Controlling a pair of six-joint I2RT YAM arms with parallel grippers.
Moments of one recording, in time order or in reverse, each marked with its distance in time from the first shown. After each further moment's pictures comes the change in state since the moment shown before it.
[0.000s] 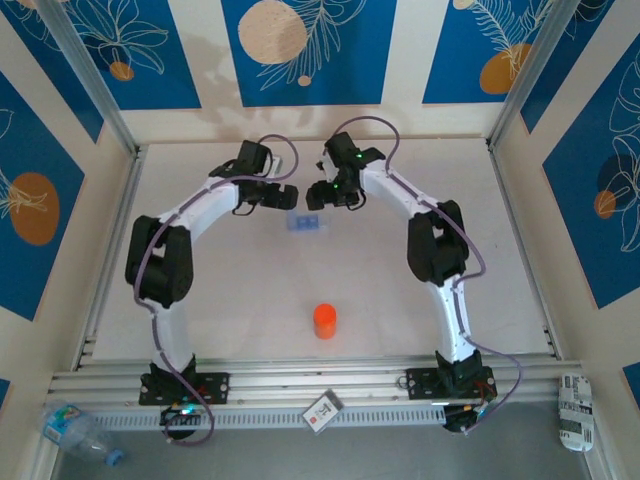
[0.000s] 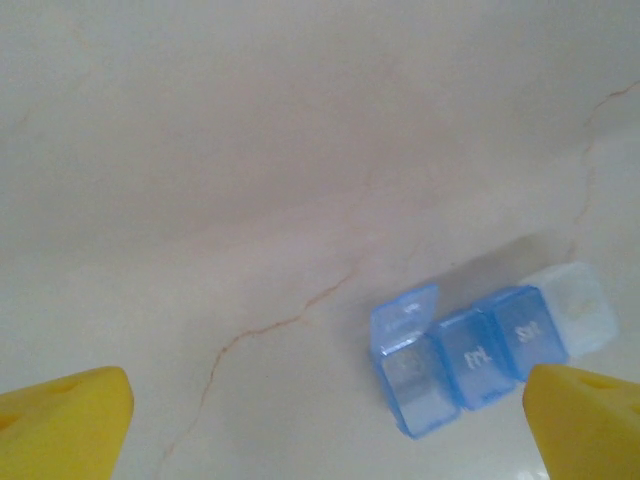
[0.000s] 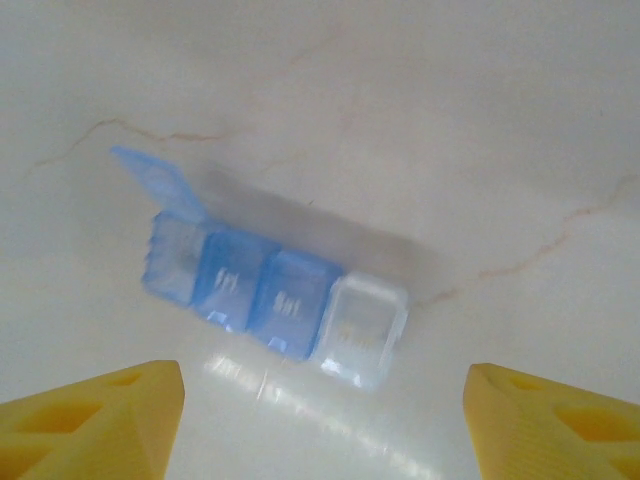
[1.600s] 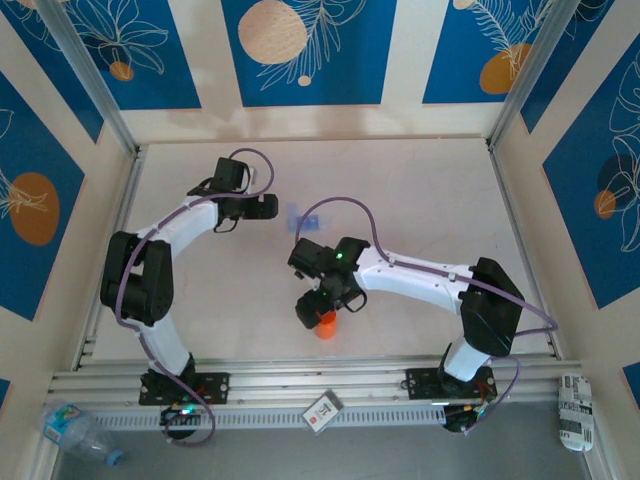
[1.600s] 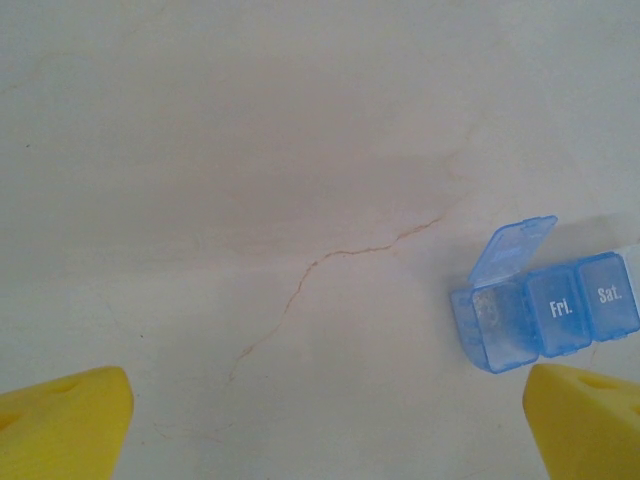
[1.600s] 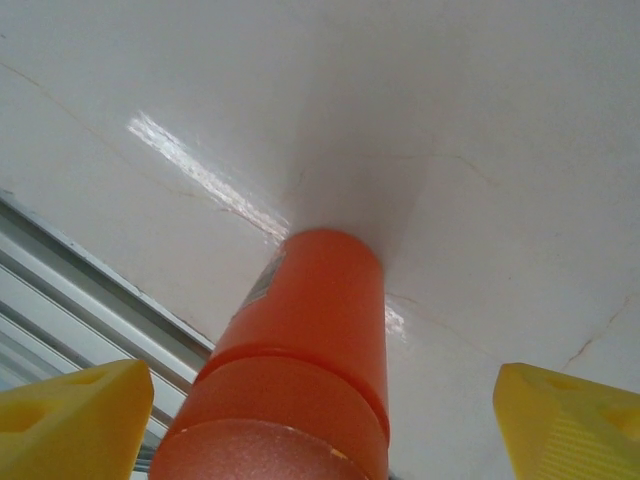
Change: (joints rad) left arm 0.079 -0.159 -0.281 0.145 -0.014 -0.098; right arm 0.562 -0.541 -0.683 -0.124 0.169 0.178
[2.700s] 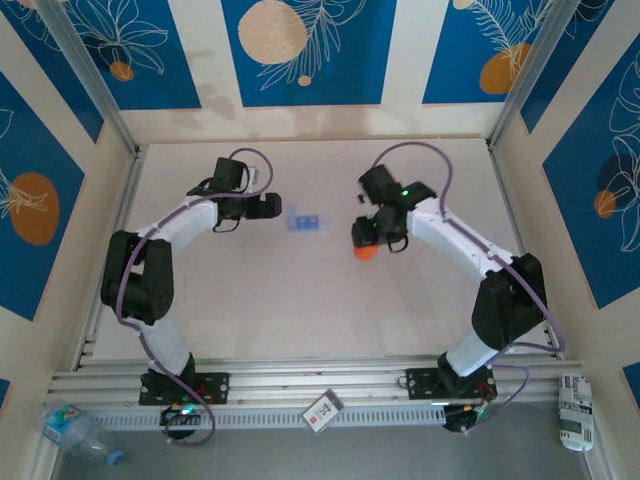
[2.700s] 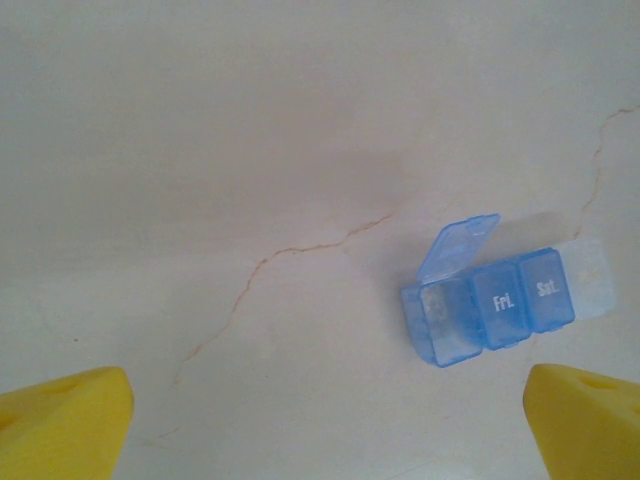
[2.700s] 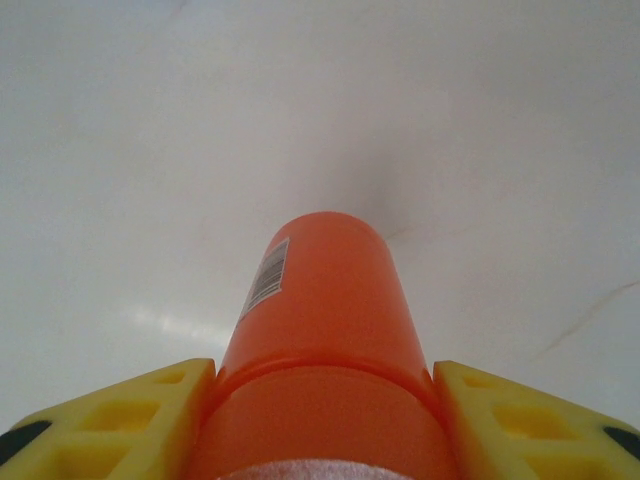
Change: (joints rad) left arm 0.006 0.006 -0.004 0.023 0.105 -0.046; right arm -0.579 -0.040 0.113 0.044 0.053 -0.115
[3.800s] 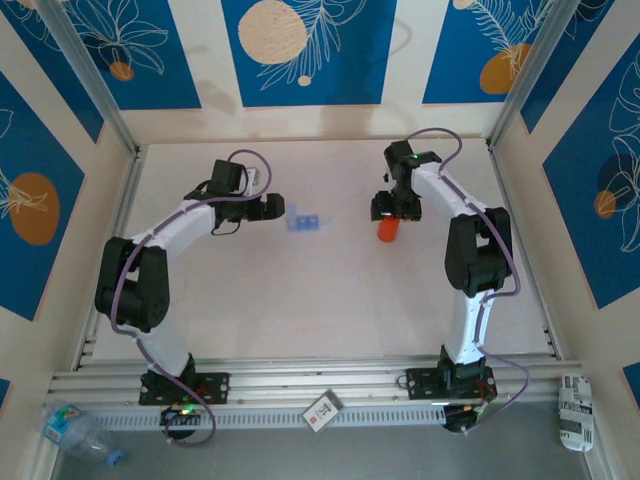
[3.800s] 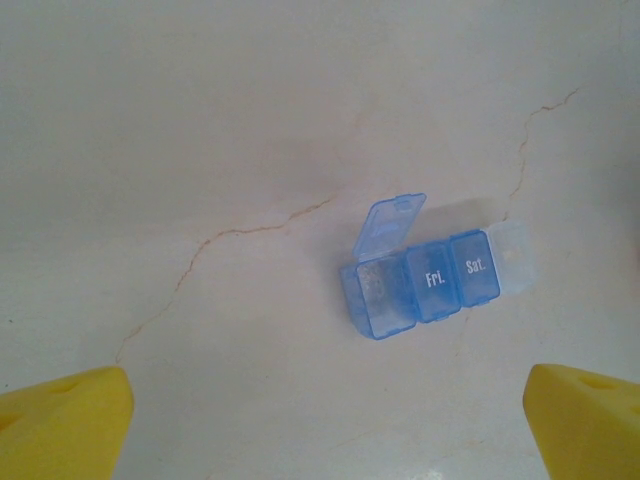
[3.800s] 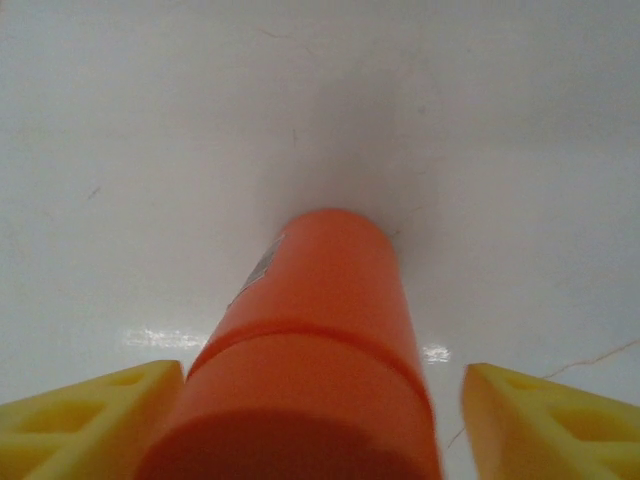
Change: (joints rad) left arm -0.010 -0.055 -0.042 0.016 0.072 -0.037; right arm -0.230 0.378 0.273 -0.071 -0.022 -0.049
